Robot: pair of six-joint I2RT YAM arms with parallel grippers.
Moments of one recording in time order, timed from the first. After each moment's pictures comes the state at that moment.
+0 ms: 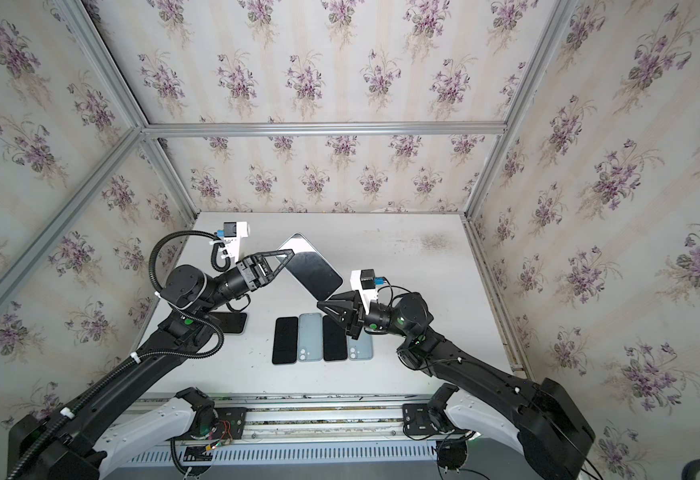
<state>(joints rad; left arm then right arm) -0.48 1.00 0.77 0.51 0.60 -1.08 0.72 0.99 0.48 0.70 -0.59 0.30</state>
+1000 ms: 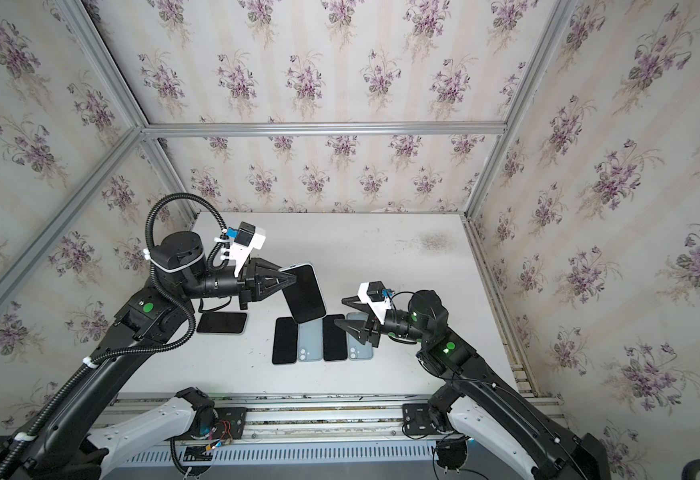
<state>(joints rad) -0.47 1.01 1.19 -0.38 0.91 -0.15 0.61 0.77 0.54 0.11 -0.72 0.04</state>
